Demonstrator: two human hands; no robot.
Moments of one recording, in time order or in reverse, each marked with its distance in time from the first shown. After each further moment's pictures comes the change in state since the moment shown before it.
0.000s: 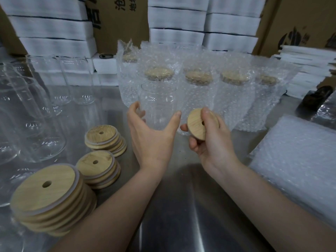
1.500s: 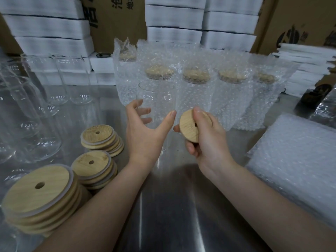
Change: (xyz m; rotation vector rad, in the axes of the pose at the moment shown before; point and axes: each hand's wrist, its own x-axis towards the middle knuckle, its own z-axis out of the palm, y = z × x) left_hand 0.009 -0.002 -0.007 -0.042 -0.176 0.029; right_hand -0.006 -0.001 0.003 -0.108 0.001 0.035
